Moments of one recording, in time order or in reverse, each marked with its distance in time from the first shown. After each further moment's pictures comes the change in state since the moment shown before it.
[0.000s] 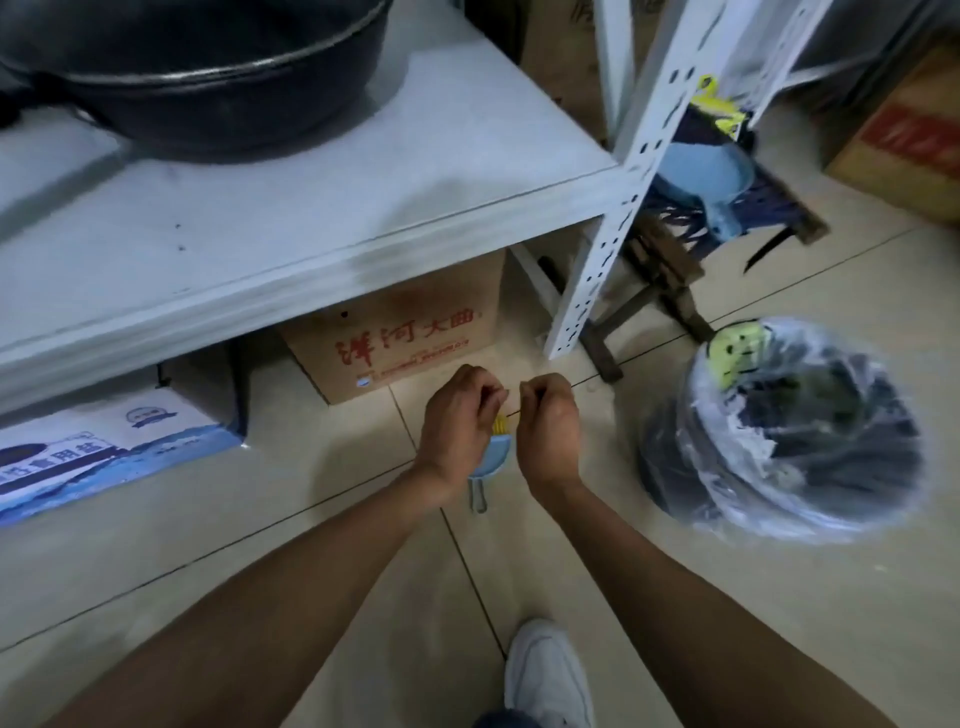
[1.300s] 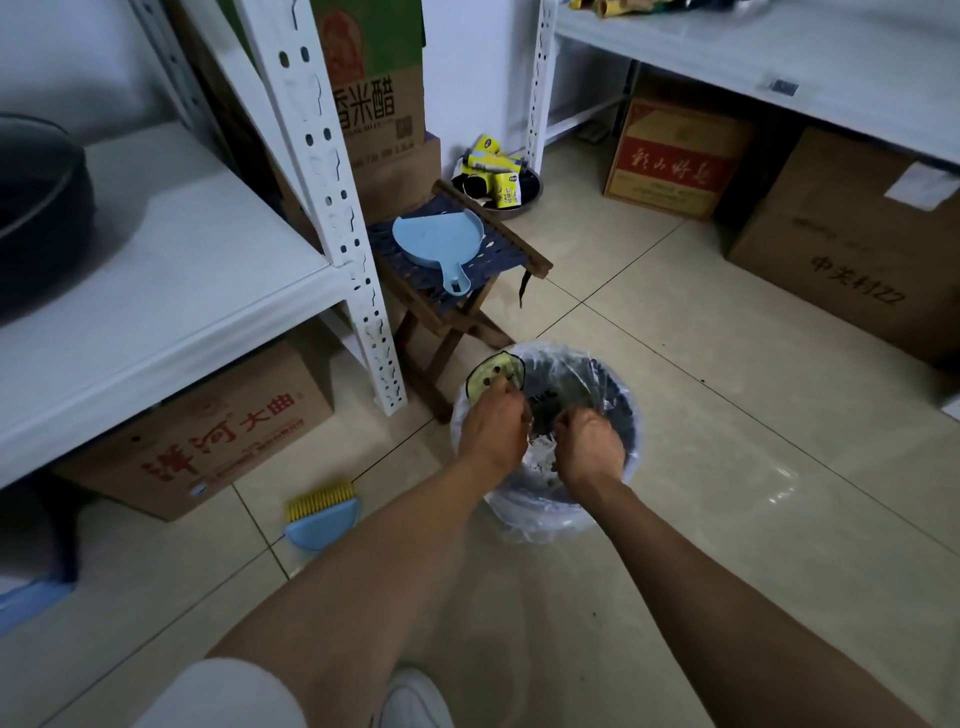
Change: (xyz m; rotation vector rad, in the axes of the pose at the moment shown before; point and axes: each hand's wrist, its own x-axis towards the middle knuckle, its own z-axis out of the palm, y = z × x) left_hand 0.048 0.232 0.152 0.244 -0.381 0.207; right_hand 0.056 0.093 -0.258 -0.600 0.014 0.287
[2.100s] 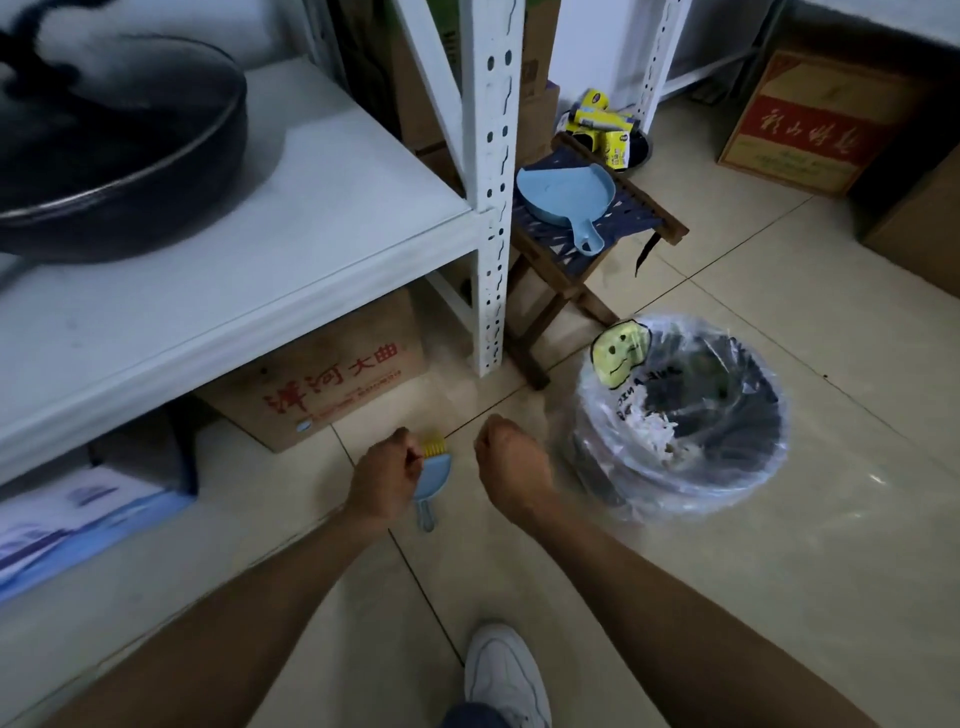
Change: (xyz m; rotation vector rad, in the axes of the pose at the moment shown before) left_hand -0.142 -0.227 -0.045 -0.069 0.000 -0.426; right_hand -0.090 -0.146 0.120 0.012 -0.263 -0.444
